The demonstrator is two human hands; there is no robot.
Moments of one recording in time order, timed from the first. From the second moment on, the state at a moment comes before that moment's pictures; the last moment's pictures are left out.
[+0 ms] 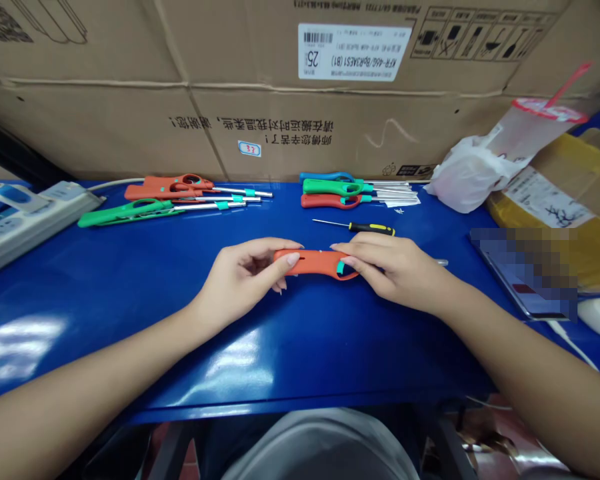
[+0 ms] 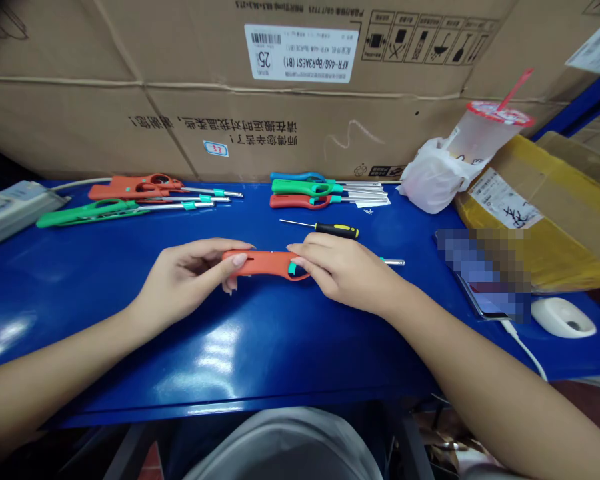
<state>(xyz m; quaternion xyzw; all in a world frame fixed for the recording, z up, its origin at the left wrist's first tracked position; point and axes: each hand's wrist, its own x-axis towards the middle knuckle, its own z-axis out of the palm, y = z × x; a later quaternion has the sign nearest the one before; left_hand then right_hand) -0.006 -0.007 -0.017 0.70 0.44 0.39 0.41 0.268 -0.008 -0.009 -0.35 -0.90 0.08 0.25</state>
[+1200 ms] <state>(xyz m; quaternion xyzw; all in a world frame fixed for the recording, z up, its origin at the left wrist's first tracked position) -0.022 0.003 -0.020 0.90 0.25 0.34 0.14 0.280 -0.004 -0.002 -0.36 -0.92 0.08 0.13</state>
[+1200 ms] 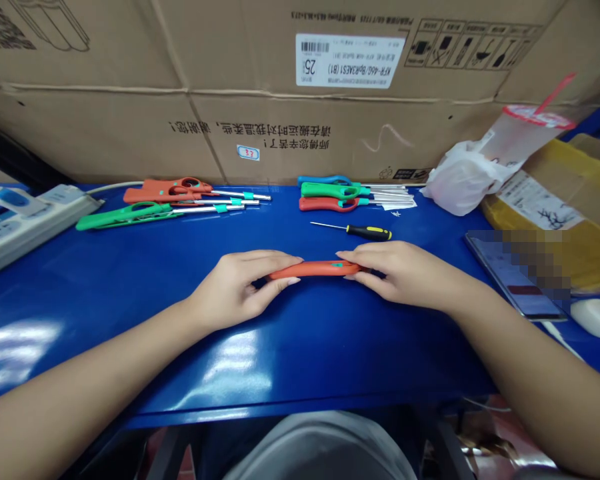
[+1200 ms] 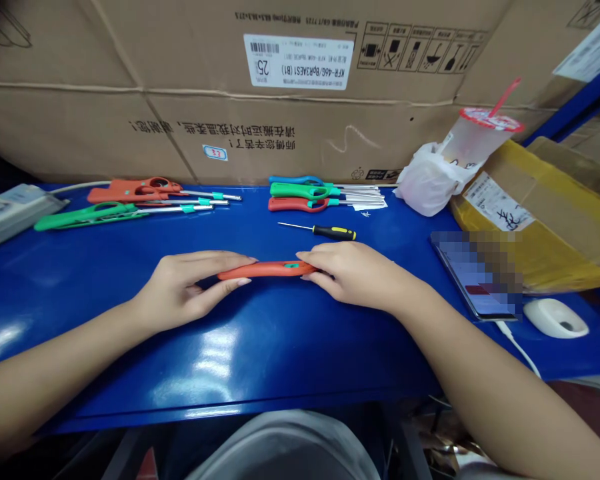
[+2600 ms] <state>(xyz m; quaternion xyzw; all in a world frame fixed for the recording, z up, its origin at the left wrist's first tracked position) -0.009 -0.002 -0.027 0.82 0.33 0.35 0.31 0.276 -0.007 0.004 -0.42 -0.89 0.14 0.07</state>
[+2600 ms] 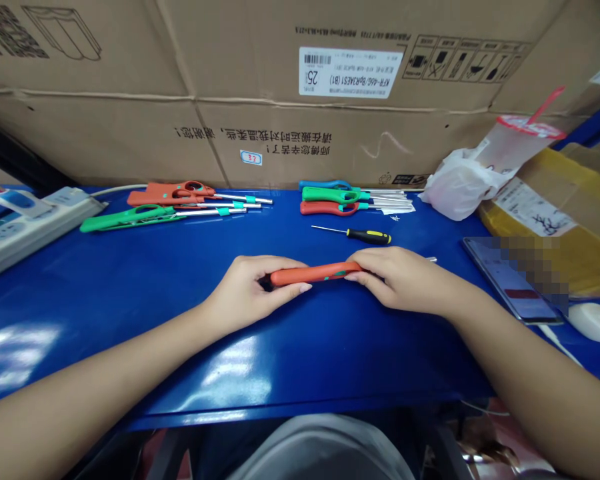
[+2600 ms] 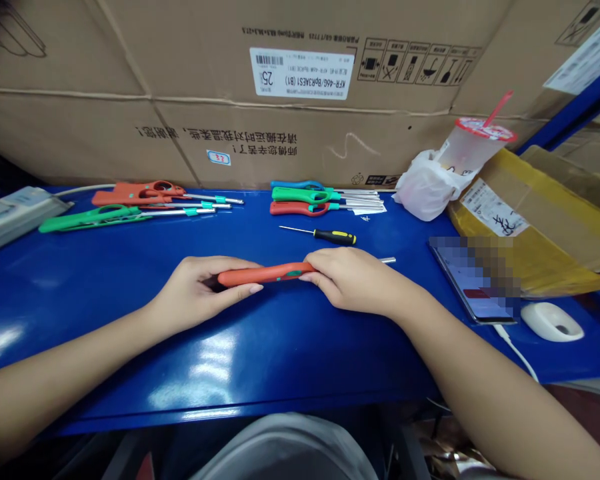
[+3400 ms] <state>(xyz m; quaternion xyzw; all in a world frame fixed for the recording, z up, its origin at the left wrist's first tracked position) -0.007 -0.006 -0.021 0.78 0.32 0.35 0.41 0.258 -0.014 -0.012 -0.33 -0.93 0.05 0.17</state>
